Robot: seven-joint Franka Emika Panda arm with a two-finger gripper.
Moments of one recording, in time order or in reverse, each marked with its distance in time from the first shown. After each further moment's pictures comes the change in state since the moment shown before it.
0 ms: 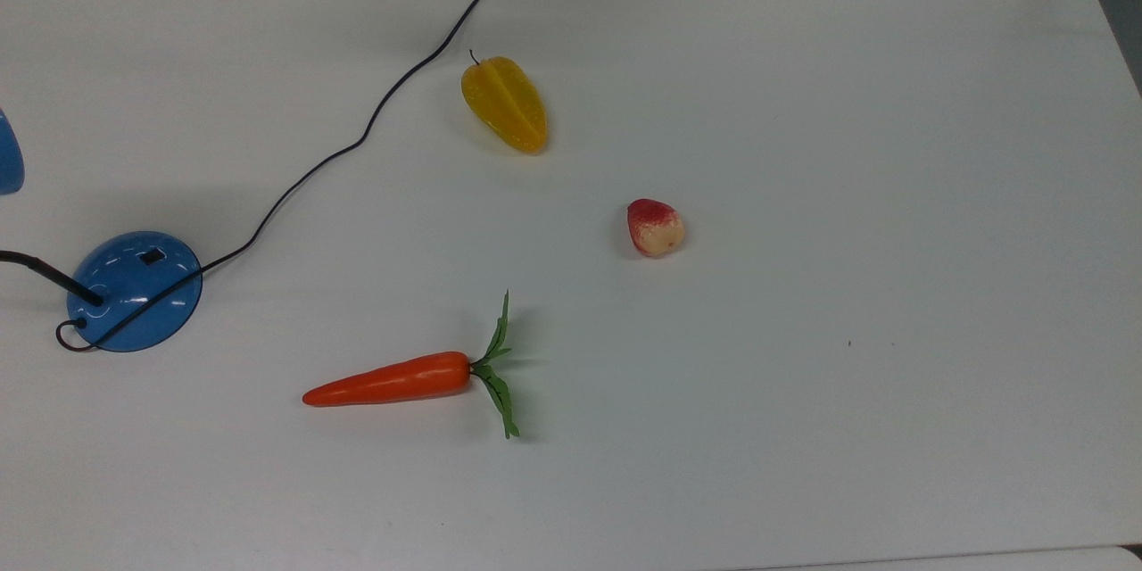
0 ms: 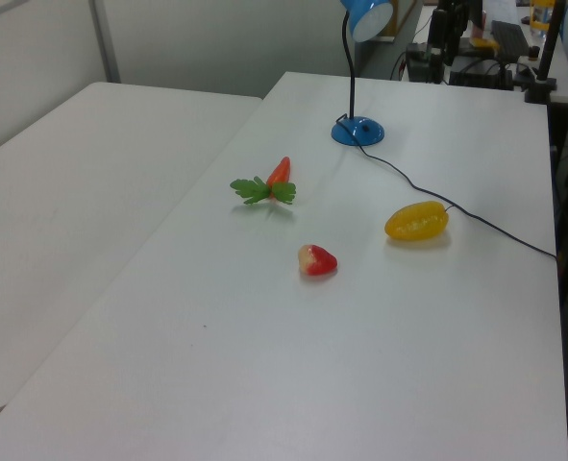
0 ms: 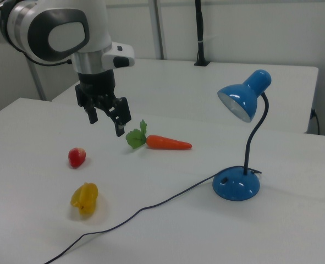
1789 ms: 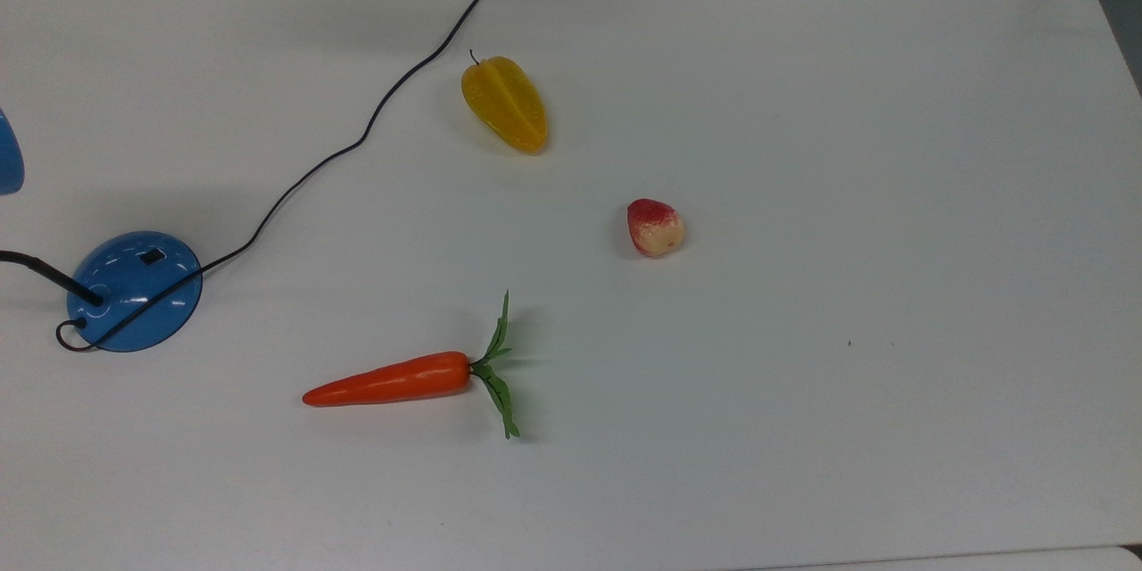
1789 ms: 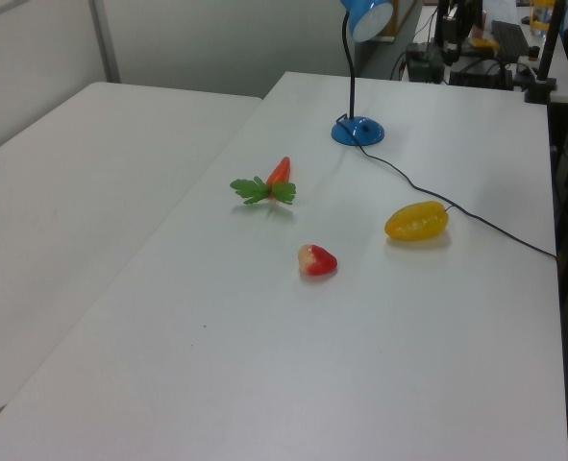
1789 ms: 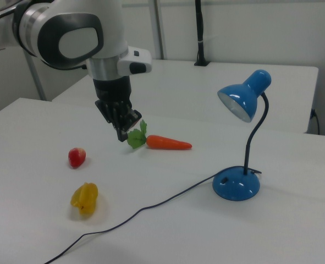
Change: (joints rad) arm -0.119 0.004 0.021 -0.004 0.000 0.021 -0.042
